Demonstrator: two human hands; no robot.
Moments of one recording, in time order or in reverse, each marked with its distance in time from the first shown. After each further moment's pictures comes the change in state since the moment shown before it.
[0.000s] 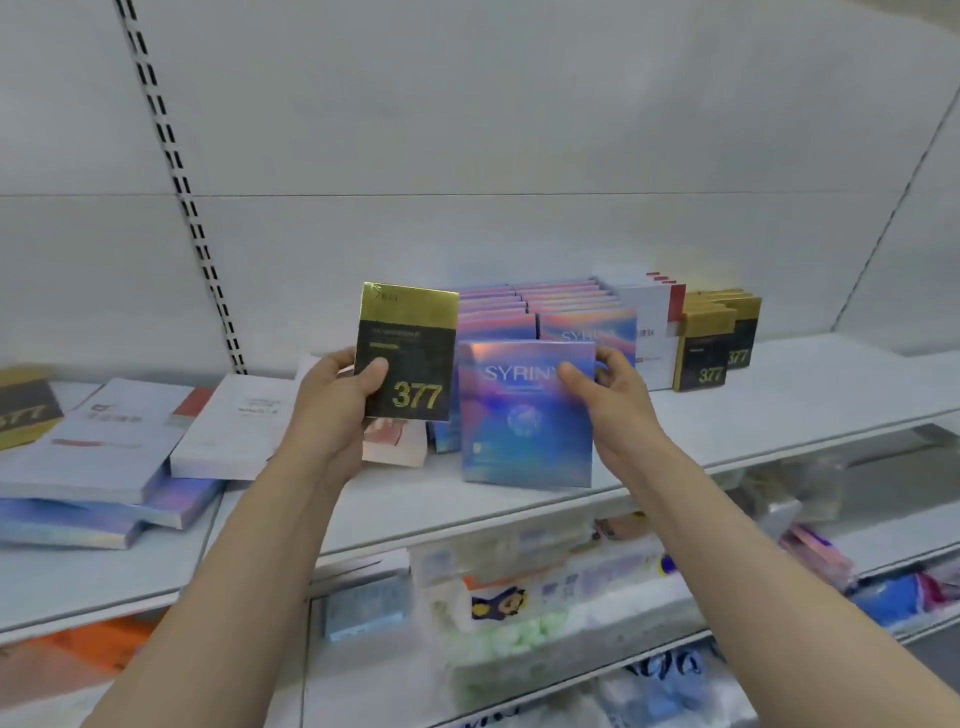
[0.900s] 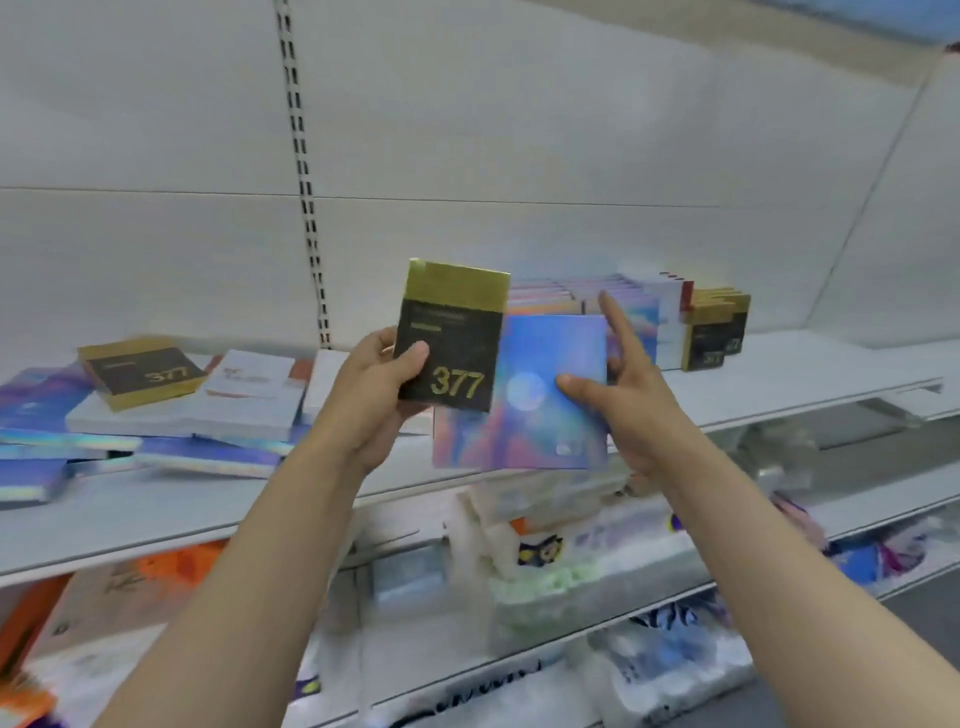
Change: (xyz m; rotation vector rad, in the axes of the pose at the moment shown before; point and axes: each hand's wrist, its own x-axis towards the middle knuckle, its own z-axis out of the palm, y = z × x) left_hand -0.085 0.059 -0.097 -0.035 -0.279 0.009; right_hand -0.152 -0.045 0.070 -0.125 -0.236 -0.169
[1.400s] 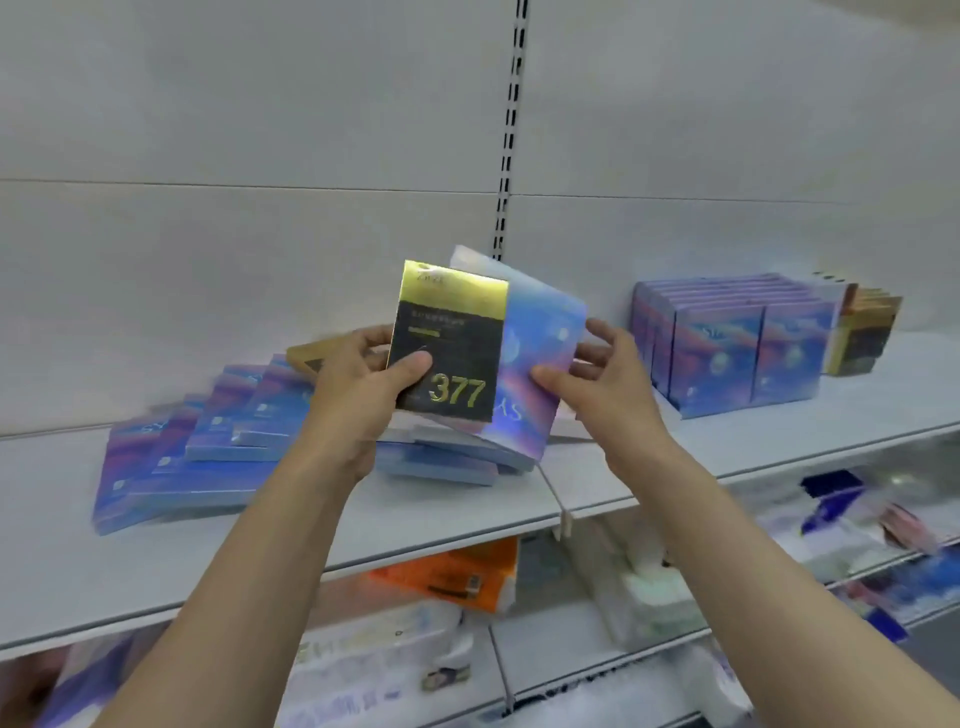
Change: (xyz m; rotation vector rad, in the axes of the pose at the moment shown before) left_hand 0.013 0.080 -0.243 0.184 0.159 0.081; right_hand 0.034 0.003 0.281 -0.162 0.180 0.114
